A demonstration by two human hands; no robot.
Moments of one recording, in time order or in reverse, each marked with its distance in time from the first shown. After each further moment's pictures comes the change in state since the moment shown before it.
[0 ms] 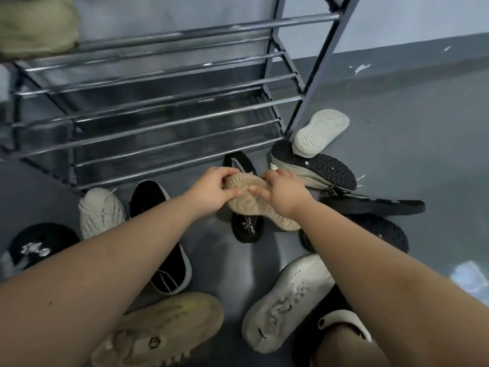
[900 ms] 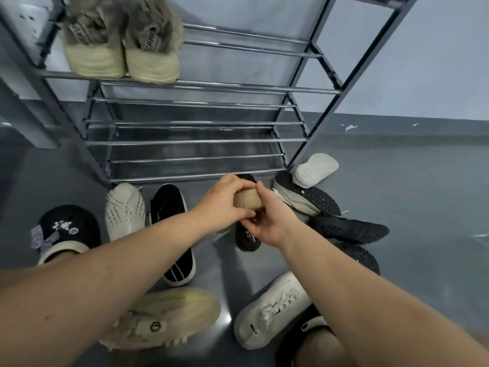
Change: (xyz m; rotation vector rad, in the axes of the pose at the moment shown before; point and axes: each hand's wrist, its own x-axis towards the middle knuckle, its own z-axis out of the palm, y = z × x) left_hand -0.102 0.022 -0.028 -0.008 0.227 0.299; right_hand -0.085 -0.103 -0.011 1.697 -0.216 0.459
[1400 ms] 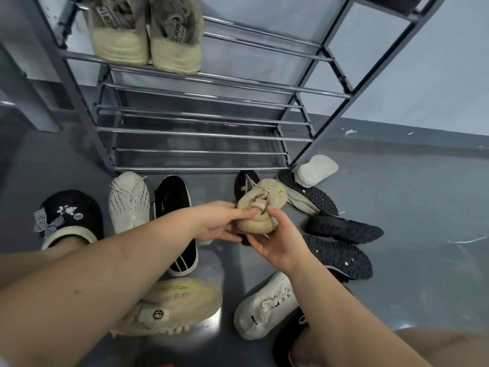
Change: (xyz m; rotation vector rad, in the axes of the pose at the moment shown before) left_hand -0.018 -0.033 0.005 -0.903 -0.473 -0.601; right_hand -0.011 0.045 -0.027 0.038 -0.021 -0.037
